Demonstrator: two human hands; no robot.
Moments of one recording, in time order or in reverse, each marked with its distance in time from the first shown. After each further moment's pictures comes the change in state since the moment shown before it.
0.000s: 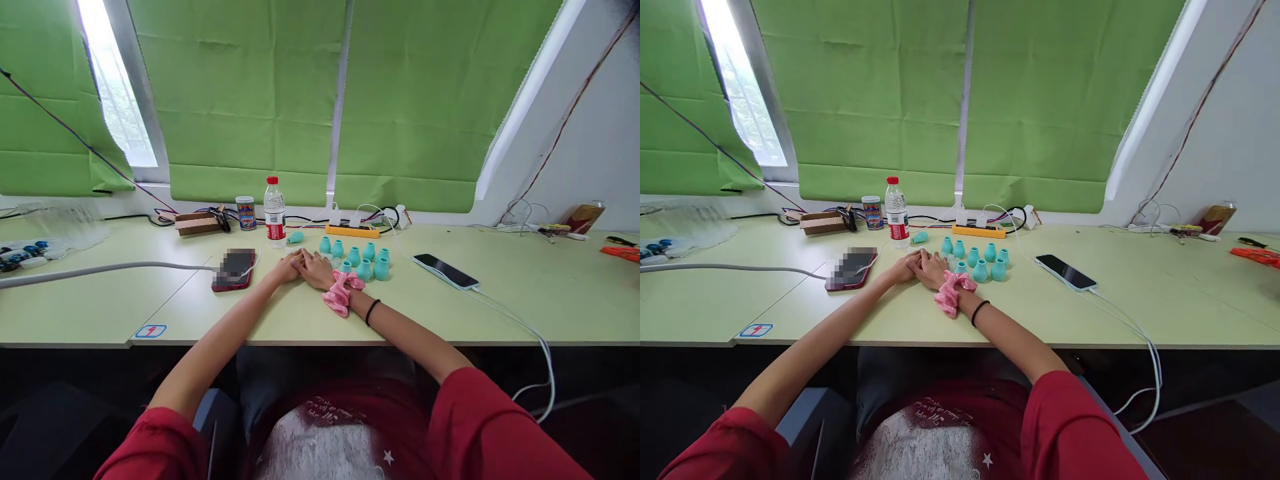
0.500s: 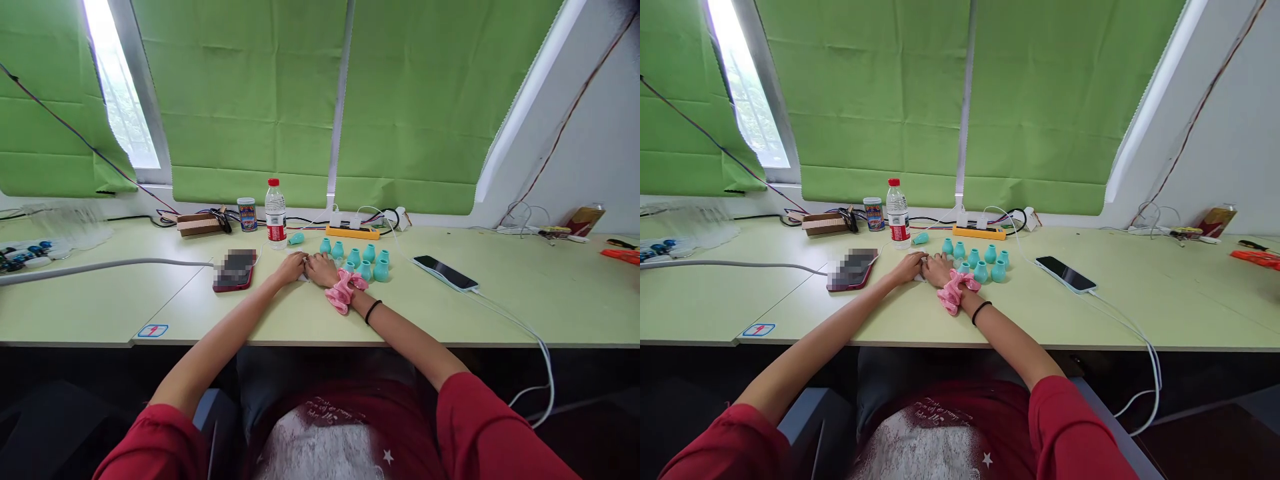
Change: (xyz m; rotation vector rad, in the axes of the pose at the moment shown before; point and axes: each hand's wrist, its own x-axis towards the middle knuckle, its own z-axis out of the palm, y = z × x) left_hand 0.008 0.000 0.005 0.080 0.068 0.041; right_hand 0.006 0.014 0.003 -0.174 -0.012 0.000
